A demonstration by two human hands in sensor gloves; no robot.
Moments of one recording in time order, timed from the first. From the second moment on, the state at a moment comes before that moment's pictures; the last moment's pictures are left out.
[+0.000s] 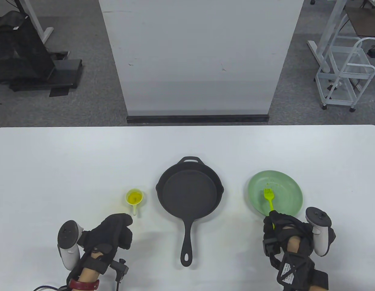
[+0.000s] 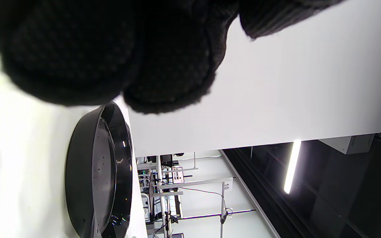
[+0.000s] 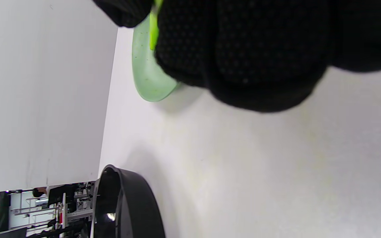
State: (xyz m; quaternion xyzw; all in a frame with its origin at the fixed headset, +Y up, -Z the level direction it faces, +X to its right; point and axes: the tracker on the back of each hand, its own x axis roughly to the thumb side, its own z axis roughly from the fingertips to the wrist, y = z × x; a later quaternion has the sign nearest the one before) left_hand -0.308 -0.729 -0.294 -0.03 -0.08 0.67 0.73; right_hand 0.269 -0.773 -0.296 -0.29 0.15 0.72 0.61
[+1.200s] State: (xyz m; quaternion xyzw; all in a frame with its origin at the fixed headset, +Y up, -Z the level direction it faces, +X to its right) left_hand -0.302 -0.712 -0.287 -0.02 -0.10 0.55 0.83; right_hand 0.242 -0.715 -0.244 -0.19 0.04 0.86 0.47
